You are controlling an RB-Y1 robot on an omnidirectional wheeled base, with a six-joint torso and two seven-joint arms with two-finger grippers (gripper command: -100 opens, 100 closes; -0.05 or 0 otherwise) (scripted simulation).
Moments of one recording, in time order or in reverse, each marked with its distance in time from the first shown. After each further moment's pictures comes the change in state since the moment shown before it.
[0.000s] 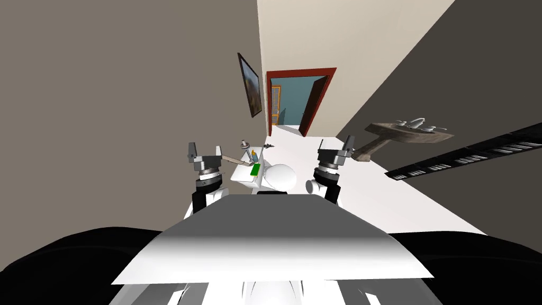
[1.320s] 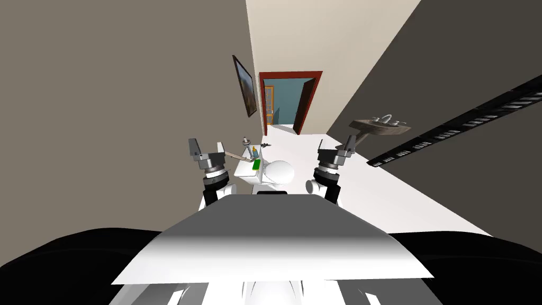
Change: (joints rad) left arm -0.048 -0.195 -0.058 -0.037 -0.220 -0.032 -0.072; right arm 0.000 0.000 0.000 0.000 0.000 0.000 0.000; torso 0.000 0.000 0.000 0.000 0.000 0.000
